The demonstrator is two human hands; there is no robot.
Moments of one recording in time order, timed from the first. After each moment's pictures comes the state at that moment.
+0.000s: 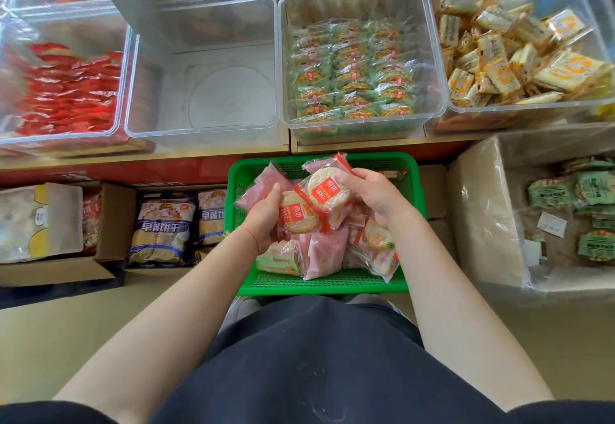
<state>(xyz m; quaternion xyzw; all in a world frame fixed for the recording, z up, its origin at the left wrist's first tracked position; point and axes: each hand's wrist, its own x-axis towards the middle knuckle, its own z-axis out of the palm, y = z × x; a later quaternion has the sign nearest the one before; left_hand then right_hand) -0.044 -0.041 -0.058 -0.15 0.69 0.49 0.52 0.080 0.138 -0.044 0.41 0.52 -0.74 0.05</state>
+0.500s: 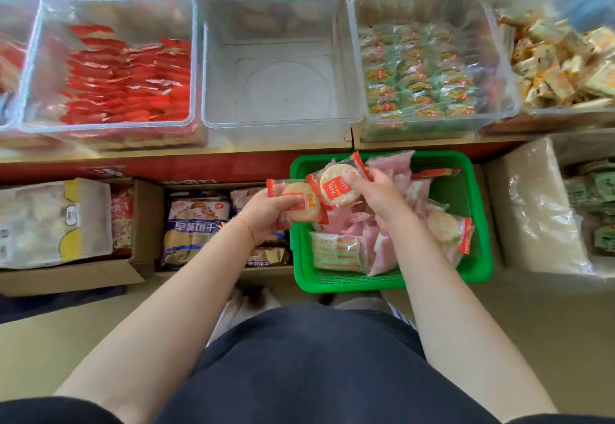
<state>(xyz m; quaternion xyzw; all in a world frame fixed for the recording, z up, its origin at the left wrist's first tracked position) -0.164 -0.172 -0.050 -0.02 0.64 0.51 0.58 -0.024 0.003 -0.041 0.49 0.55 -0.68 -0.02</state>
